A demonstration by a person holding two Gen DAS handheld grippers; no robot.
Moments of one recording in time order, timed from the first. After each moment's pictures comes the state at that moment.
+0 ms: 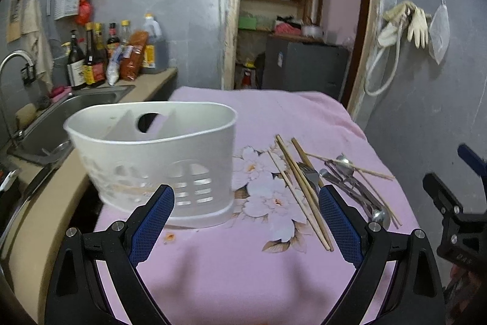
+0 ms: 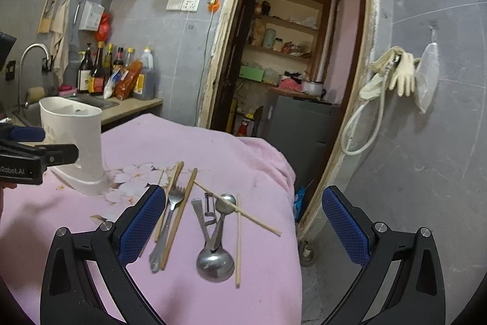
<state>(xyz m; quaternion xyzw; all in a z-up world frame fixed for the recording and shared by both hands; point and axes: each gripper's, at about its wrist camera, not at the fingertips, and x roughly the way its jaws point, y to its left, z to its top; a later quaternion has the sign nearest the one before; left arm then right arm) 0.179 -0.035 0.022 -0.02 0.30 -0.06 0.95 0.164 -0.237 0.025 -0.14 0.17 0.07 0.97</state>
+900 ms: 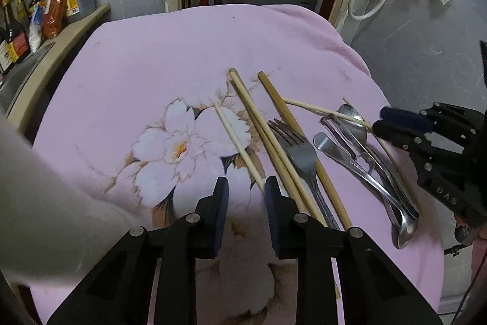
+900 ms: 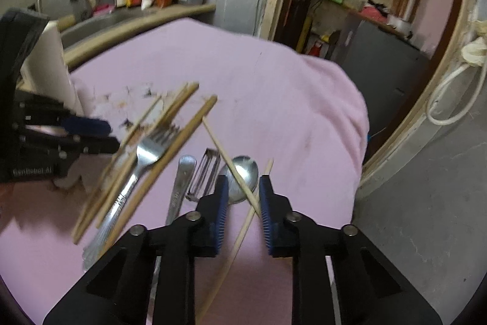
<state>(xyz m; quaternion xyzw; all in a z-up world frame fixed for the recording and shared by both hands) 0.312 -0.073 -0.068 0.01 0.47 -0.15 0.87 0.315 -0.243 -0.037 -0.21 0.40 0.22 0.87</state>
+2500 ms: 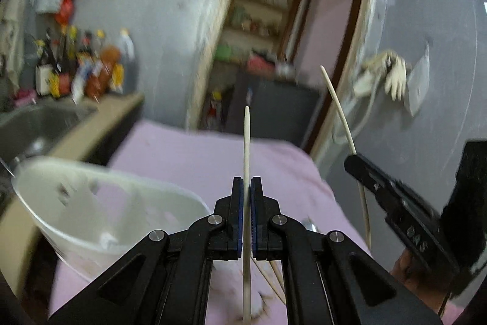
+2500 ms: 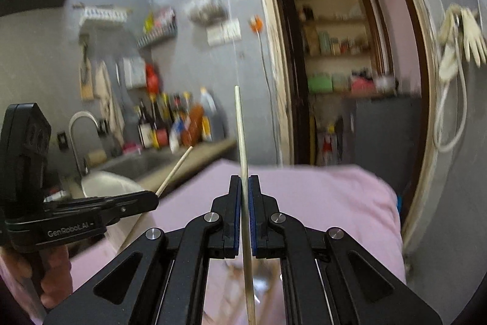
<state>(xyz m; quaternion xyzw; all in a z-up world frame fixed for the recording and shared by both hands) 0.225 -0.008 0.054 -0.11 0.20 -0.13 0.97 0.243 -0.191 0.059 0.01 0.10 0.26 0.96</state>
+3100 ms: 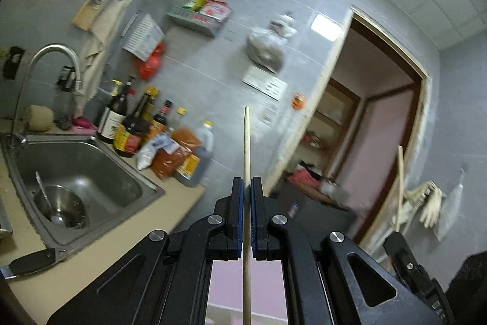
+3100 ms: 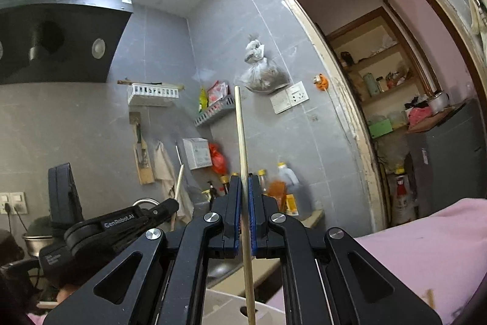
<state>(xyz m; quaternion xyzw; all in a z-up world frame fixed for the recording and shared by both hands) 0.221 0.190 0.092 -0.25 -0.01 0.00 0.97 0.255 -0.081 0.074 0.15 -0.04 0.38 0.91</state>
